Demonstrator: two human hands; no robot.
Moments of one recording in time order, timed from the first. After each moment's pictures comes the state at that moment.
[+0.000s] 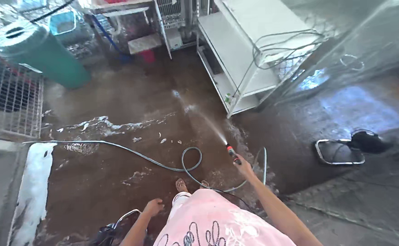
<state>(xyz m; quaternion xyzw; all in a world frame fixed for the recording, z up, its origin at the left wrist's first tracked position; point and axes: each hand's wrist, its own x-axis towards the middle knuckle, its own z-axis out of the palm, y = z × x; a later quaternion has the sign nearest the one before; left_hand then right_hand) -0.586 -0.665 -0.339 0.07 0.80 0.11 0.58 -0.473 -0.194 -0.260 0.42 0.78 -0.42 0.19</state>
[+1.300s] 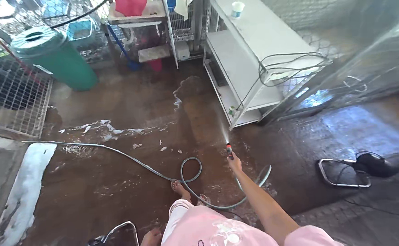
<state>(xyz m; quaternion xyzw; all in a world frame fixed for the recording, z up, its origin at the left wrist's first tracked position) -0.510 -0.694 -0.385 -0.04 0.81 0.18 0.55 -0.577 -0.179 -0.305 0.51 0.72 -0.45 0.11</state>
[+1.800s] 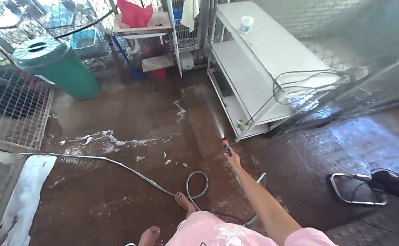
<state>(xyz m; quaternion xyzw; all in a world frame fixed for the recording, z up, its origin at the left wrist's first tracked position) -0.671 -0.695 -0.370 -0.04 0.81 0.20 0.55 -0.738 -0.181 -0.287 0.47 0.74 -0.47 0.09</state>
